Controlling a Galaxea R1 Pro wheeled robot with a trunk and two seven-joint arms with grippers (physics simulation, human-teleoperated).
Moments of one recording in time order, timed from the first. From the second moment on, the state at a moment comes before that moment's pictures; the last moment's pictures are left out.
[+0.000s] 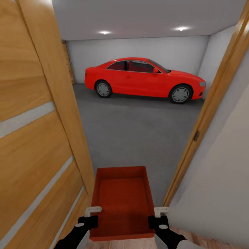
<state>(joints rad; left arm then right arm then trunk) -0.48 -0.09 -0.02 -0.38 0.05 0.07 0.14 -0.60 0.10 0.64 -0.12 -0.53 -0.11 -0.27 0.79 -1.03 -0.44</state>
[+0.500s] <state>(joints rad) -0.48 -0.10 -0.02 -0.39 0.05 0.07 0.14 -0.60 0.10 0.64 -0.12 -0.53 -0.11 -0.27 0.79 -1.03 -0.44</state>
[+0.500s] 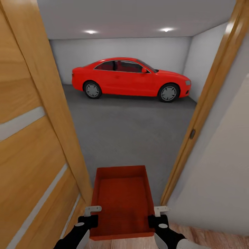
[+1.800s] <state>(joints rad) -0.48 -0.09 -0.03 -0.38 0.05 0.07 0.14 -0.59 0.10 0.64 -0.12 -0.54 -0.11 -0.27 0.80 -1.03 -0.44</state>
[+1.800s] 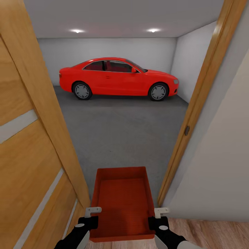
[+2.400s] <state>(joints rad) -0.48 -0.09 -0.02 -0.39 0.05 0.07 0.14 -0.61 0.10 0.64 -0.12 -0.53 -0.11 -0.27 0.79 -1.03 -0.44</state>
